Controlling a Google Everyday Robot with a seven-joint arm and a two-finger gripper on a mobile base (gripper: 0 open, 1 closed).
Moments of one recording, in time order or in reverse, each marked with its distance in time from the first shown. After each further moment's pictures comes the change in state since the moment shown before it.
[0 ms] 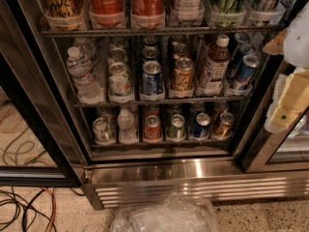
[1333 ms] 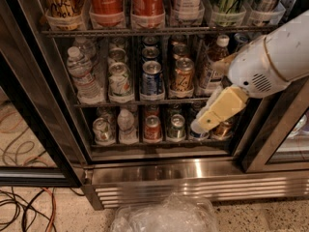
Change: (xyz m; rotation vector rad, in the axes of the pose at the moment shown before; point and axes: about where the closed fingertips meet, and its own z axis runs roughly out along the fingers) arm -0.096 0.014 0.062 -0.076 -0.448 0.171
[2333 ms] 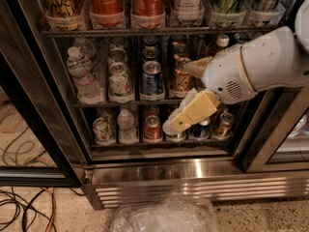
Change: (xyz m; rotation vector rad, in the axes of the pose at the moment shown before) arm -0.045 0.025 0.031 -0.077 -0.213 -0.028
